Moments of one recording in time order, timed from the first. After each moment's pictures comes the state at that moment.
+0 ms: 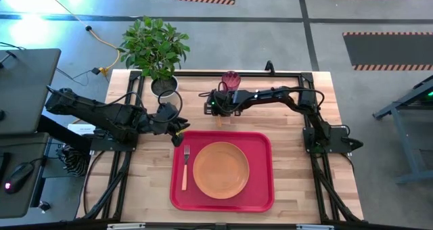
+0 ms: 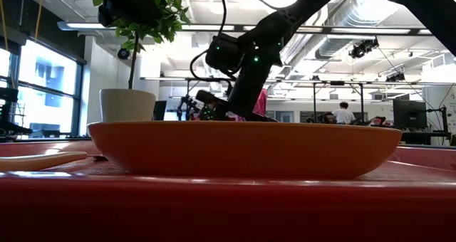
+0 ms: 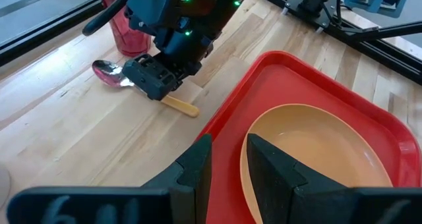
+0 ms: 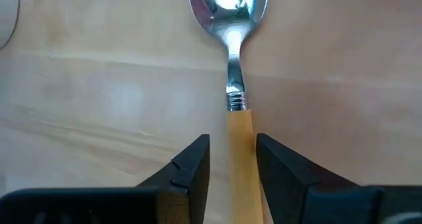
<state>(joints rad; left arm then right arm) -0.24 1.07 0.93 -0.58 -0.50 -0.67 -0.24 2.14 1.50 -0.45 0.10 1.23</state>
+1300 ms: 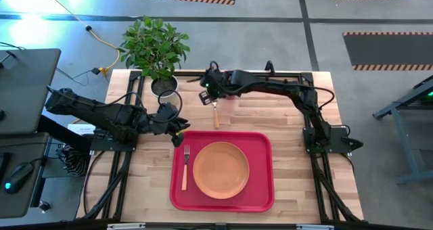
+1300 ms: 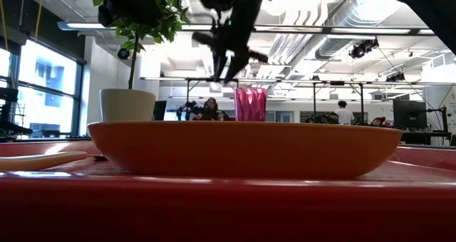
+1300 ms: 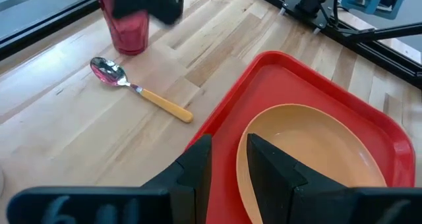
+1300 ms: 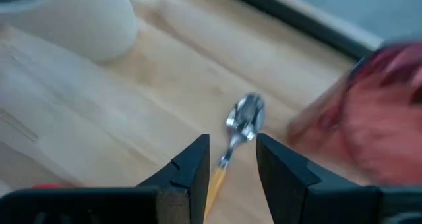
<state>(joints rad) -0.24 1.07 0.93 -0.57 -0.49 -0.68 -0.24 2.12 2.01 -0.96 0.30 0.69</state>
